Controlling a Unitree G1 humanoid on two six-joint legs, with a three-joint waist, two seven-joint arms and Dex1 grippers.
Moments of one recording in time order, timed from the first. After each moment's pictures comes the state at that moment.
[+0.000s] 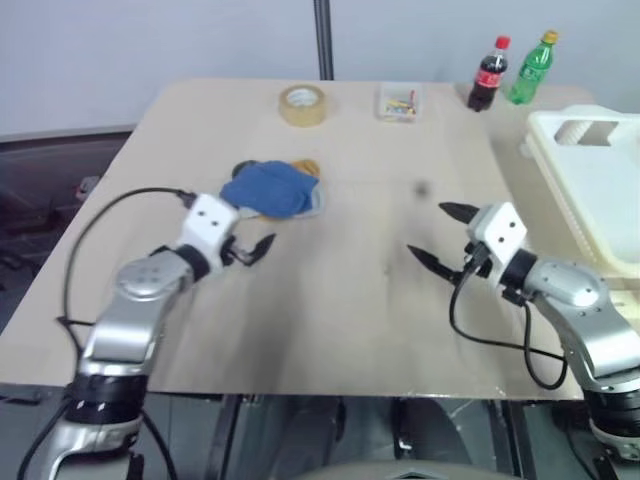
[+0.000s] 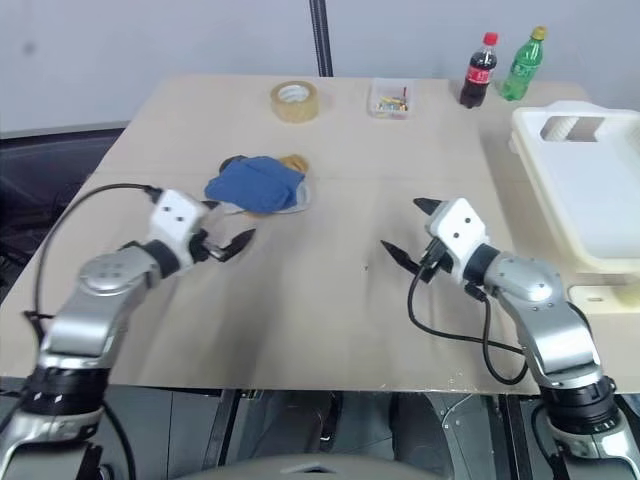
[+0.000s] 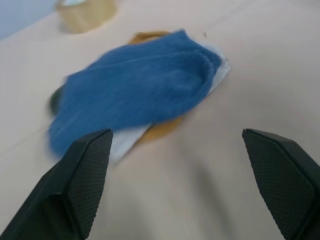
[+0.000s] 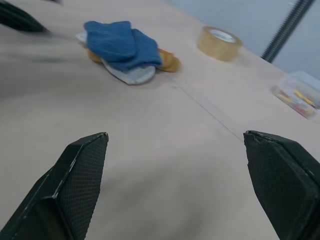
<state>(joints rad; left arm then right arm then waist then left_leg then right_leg) -0.32 0.64 -0.02 -0.08 -0.11 0.42 -0.51 -0.24 -0.55 0.06 -0.43 0.21 0.40 0.63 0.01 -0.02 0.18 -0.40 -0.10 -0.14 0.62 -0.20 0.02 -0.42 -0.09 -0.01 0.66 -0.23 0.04</state>
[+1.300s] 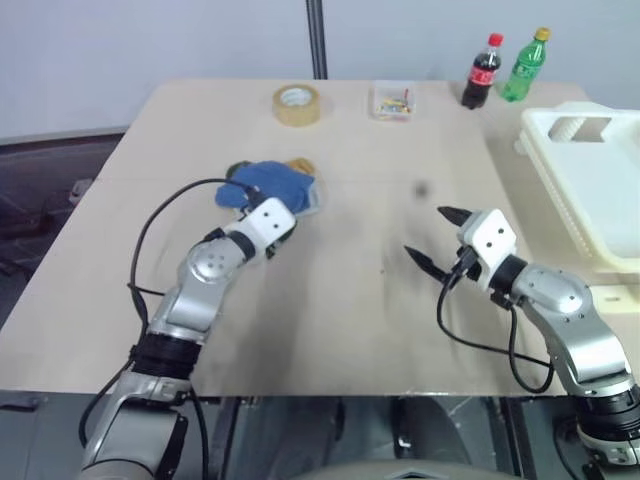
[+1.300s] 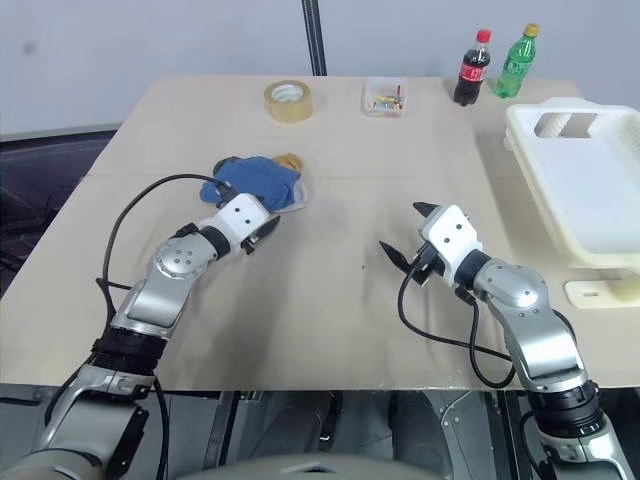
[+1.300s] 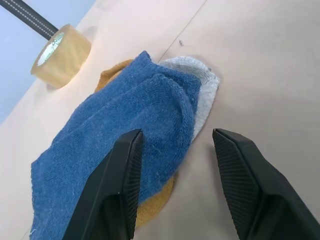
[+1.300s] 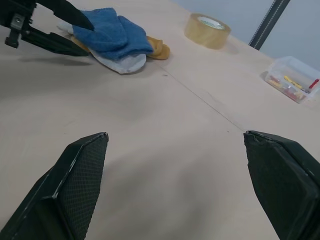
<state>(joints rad) -0.46 0.56 -0.15 0.15 0.20 0.13 -0.48 -0.21 -0.51 0.07 -0.42 0.17 0.39 0.59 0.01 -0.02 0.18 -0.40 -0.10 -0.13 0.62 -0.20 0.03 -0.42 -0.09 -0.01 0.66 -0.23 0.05</state>
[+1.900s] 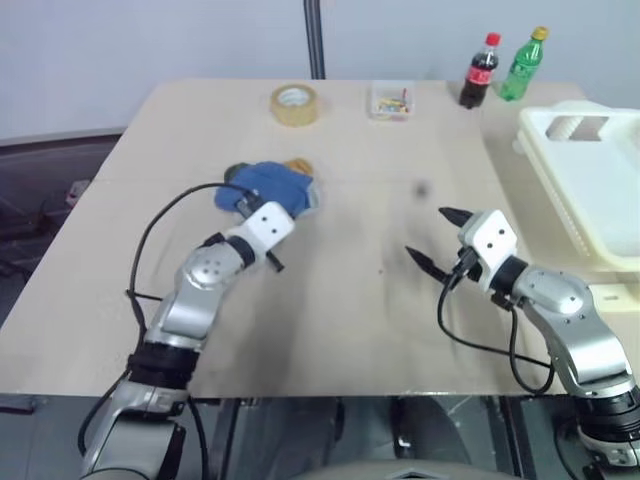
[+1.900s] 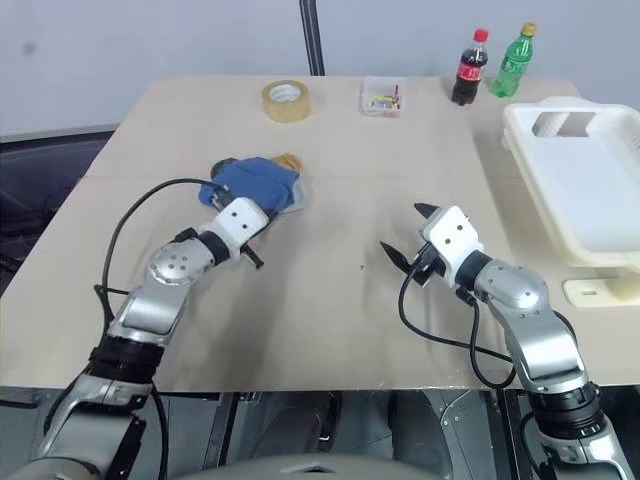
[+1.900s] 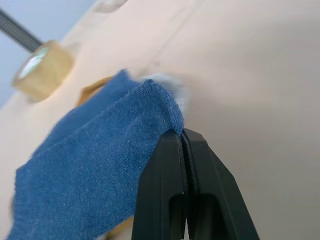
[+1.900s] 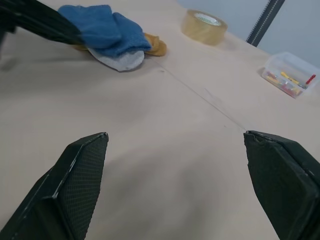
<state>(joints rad) -0.33 0.59 -0.09 -0.05 0.10 0.18 -0.59 -0.20 -0.51 0.07 -0.42 0.17 0.38 0.58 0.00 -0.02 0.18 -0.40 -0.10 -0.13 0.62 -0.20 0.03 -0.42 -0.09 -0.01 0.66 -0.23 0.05</state>
